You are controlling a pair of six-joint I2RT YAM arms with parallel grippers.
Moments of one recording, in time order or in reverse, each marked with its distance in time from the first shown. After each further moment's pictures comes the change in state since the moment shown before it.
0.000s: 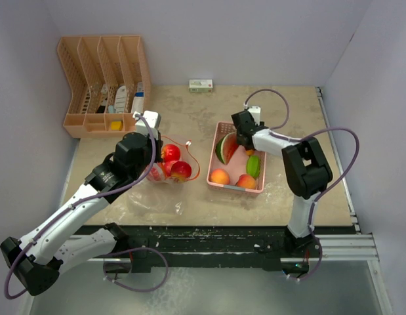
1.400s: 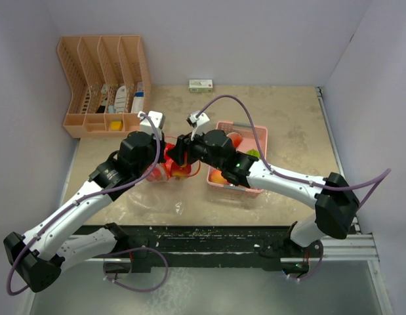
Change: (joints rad) left arm 0.000 0.039 0.000 0.000 0.035 -0.011; right arm 0.527 -0.426 -0.154 0.426 -0.546 -0.005
